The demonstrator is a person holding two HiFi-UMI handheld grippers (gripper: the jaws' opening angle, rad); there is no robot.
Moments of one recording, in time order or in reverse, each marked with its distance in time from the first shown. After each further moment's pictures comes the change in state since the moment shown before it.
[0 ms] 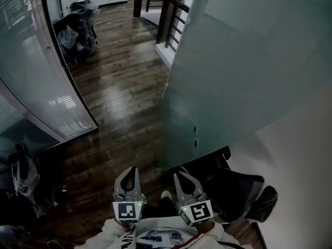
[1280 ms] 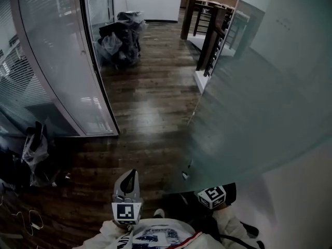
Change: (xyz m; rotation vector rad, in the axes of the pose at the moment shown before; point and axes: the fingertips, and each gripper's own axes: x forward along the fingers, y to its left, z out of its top) left arm 0.050 -0.021 0.025 0.084 -0.043 0.345; right arm 0.104 -0.140 -0.036 -0.179 0.112 0.589
